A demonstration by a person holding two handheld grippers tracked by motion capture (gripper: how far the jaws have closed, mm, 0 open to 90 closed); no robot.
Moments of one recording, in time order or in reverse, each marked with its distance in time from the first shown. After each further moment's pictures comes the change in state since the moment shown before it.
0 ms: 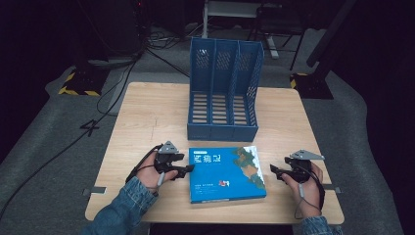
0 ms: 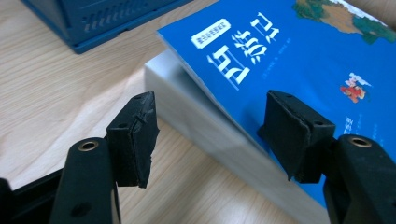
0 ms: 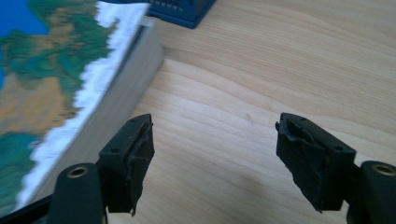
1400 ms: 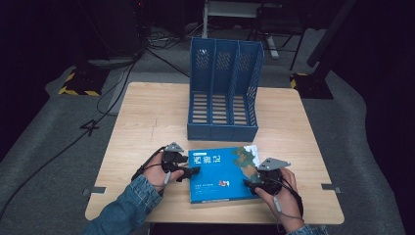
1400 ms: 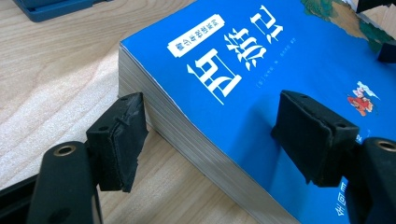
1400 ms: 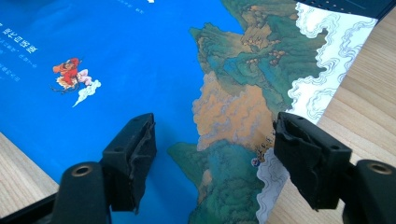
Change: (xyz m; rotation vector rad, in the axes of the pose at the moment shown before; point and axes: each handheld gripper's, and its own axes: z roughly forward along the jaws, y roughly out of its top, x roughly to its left) left arm 0.001 -0.003 0.020 0.035 -0.025 -0.096; right arm 0.094 0.017 0.003 0.089 0.143 -0.212
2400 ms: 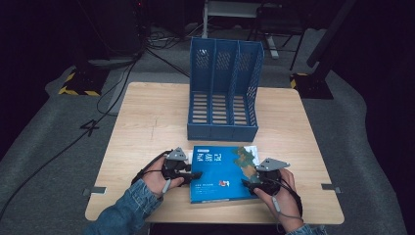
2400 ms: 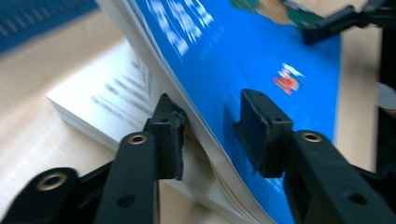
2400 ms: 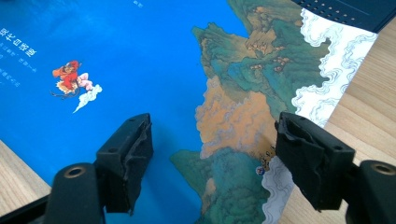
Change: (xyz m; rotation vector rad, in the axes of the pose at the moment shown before) left arm -0.028 -0.004 -0.017 0.082 -0.148 0.130; right arm 0.002 -0.001 0.004 -0.027 0.001 -0.006
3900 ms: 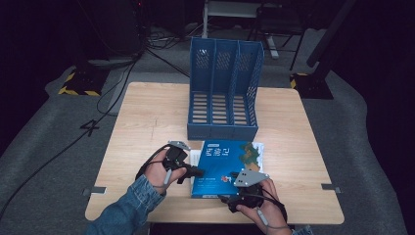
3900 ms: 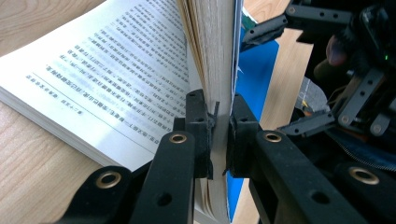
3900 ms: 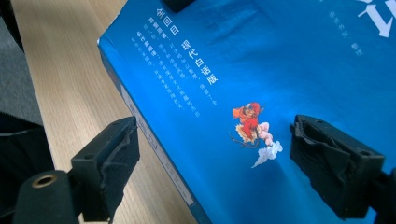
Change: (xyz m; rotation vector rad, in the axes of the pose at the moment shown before) left arm -0.013 0.044 -0.021 0.050 -0.088 -0.156; right arm 0.065 0.022 0.003 -0.115 0.198 -0.219
